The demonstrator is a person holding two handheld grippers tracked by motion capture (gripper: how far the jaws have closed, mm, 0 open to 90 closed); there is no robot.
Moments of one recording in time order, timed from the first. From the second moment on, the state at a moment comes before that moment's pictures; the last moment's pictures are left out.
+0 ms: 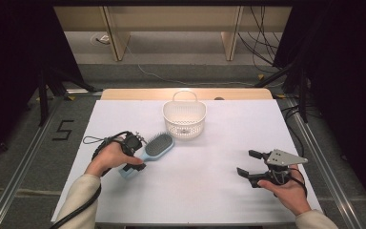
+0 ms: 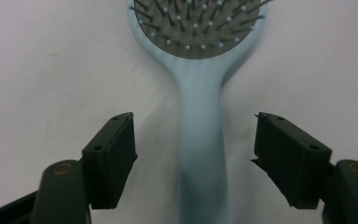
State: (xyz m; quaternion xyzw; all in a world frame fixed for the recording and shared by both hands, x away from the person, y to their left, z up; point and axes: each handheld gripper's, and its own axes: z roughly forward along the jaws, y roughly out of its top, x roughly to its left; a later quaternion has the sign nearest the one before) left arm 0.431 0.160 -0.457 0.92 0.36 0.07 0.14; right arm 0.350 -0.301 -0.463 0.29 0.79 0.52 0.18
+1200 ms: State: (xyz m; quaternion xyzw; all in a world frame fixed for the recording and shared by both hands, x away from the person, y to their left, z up) left arm 0.443 0.144 -0.462 0.92 0.37 0.06 0.10; right arm 0.351 -0.302 -0.464 0.29 0.79 0.51 0.17
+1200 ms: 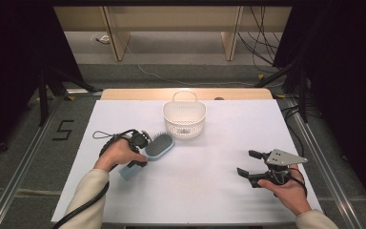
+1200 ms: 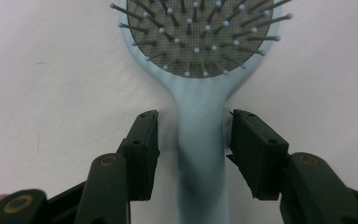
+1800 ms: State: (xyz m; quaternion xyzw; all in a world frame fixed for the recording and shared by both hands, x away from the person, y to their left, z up) left arm 0.446 0.139 -0.462 0.92 0.37 0.05 0.10; right arm 0.351 -0.302 -0.465 0.29 0.79 0.51 0.17
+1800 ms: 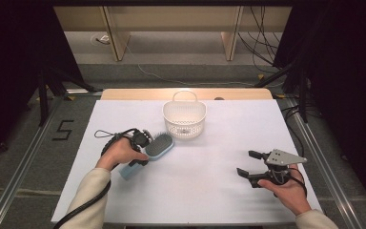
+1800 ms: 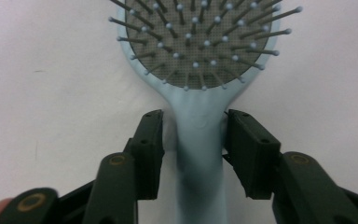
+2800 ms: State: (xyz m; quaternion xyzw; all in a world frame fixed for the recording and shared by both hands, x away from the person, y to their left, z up) left arm 0.443 0.135 -0.461 0.90 0.42 0.05 0.10; right arm 0.352 -0.302 -0.467 0.29 0.79 0.51 0.17
